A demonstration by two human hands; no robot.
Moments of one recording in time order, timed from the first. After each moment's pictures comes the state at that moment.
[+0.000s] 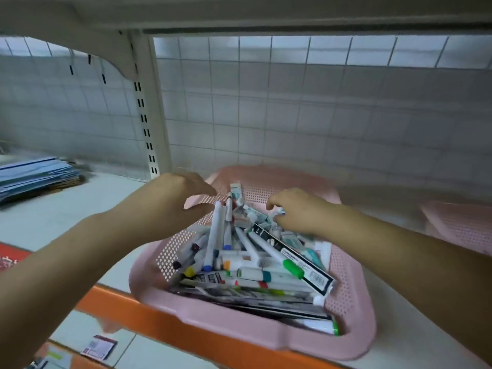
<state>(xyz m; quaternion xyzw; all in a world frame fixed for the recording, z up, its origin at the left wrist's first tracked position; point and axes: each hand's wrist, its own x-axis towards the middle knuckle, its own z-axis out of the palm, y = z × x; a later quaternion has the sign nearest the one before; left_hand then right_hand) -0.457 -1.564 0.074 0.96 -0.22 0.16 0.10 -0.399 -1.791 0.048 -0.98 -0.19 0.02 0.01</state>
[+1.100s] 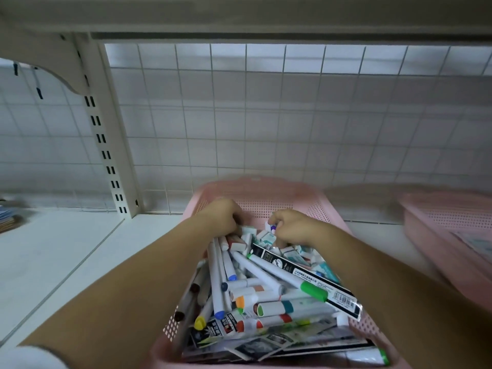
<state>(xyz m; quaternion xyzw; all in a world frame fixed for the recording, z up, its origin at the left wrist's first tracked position) -0.316 -1.627 0.015 0.96 -0.24 -0.06 0.15 -0.370 -1.789 0.013 -0.94 0.06 0.11 0.31</state>
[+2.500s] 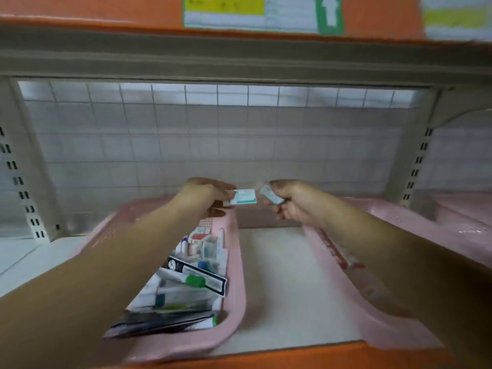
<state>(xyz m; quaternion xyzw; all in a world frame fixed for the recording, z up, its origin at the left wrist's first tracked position) -0.429 -1.749 0.097 0.74 -0.13 -0.09 0.66 -0.476 -1.921 0.092 -0.73 0.03 -0.02 0.68</state>
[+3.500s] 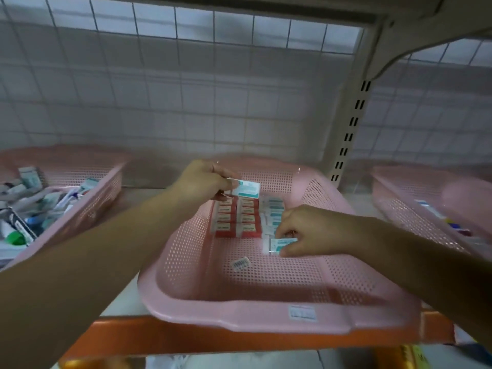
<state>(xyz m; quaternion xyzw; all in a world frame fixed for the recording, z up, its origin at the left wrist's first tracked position) -0.492 -1.966 0.051 0.79 -0.14 -0.09 0.60 -0.577 -2.146 0.034 -0.98 -0.15 0.09 -0.01</state>
